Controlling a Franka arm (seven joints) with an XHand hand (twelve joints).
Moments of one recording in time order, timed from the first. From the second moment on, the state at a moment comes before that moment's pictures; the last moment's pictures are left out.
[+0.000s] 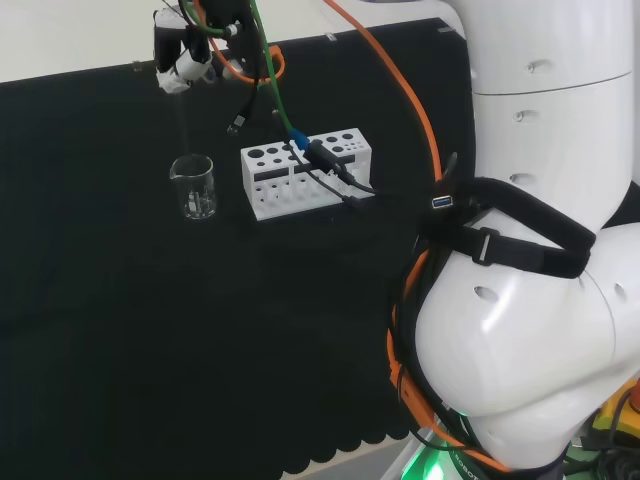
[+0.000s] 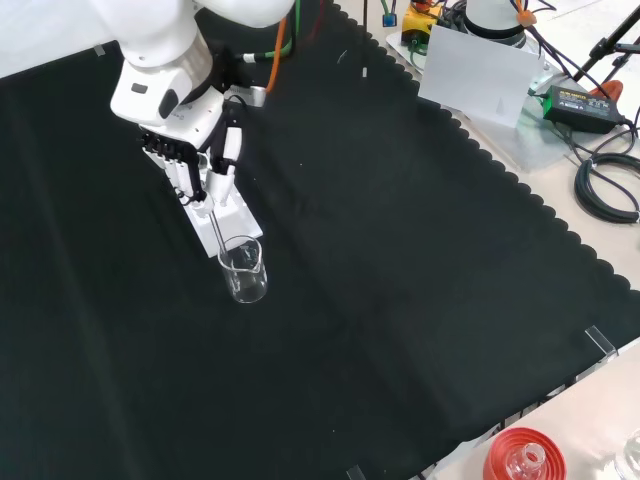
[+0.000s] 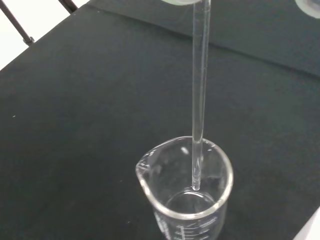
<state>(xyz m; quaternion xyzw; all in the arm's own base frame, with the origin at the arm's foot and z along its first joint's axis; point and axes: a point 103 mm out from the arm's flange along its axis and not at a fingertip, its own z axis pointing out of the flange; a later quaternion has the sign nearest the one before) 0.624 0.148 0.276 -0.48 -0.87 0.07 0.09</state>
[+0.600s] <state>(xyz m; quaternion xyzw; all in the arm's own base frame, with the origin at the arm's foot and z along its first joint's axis) 0.606 0.119 0.274 -0.50 -0.86 0.07 0.09</state>
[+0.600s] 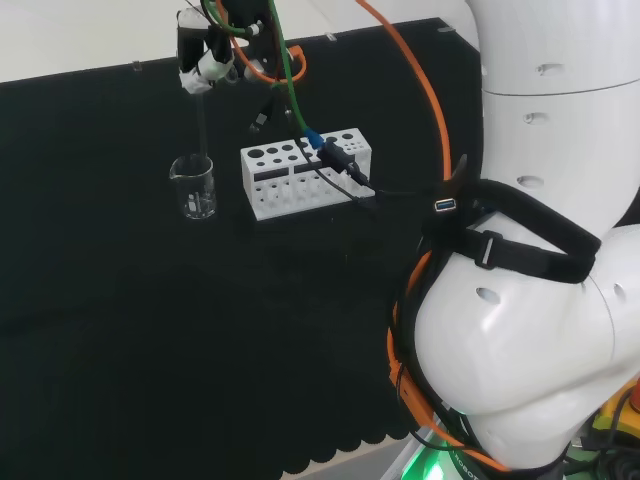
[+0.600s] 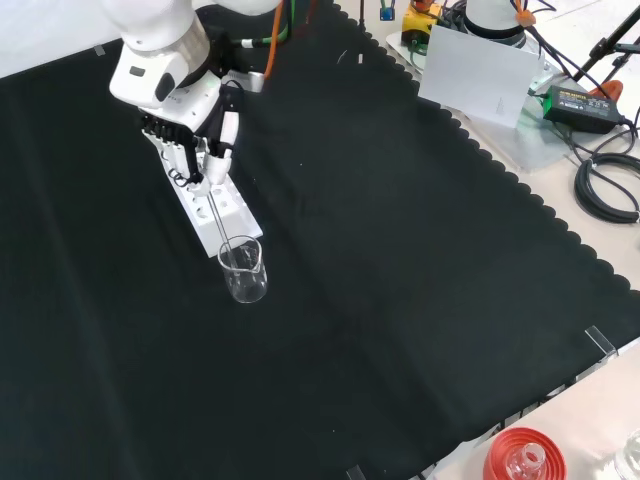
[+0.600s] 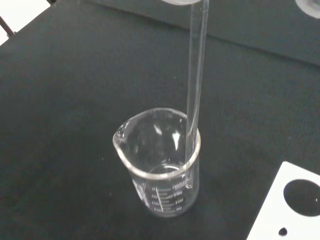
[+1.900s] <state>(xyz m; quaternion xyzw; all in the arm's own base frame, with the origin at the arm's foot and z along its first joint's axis) 0.605 0.170 0.280 -0.48 -0.87 0.07 0.08</state>
